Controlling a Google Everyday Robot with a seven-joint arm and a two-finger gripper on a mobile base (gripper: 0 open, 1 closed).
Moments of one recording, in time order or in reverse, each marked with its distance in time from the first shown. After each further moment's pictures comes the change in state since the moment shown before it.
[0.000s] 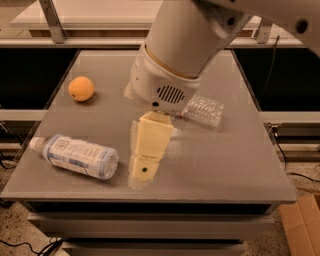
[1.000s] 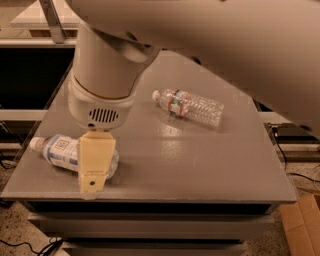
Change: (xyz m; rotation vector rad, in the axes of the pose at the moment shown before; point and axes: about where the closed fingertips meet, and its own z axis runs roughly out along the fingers) arm -0.060 -0.010 0.055 0.053 0.056 -0.116
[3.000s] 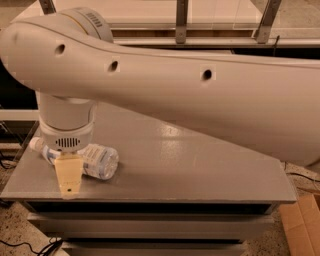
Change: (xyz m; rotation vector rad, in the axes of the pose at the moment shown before) arm -0.019 -0.033 0.101 0.011 0.116 -0.030
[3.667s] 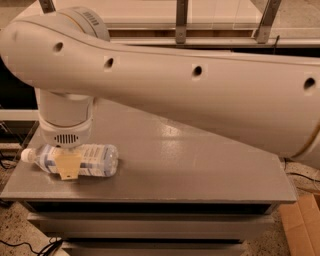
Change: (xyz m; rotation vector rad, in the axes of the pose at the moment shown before) arm -0.001 -0.009 0.005 -0.006 0.005 0.010
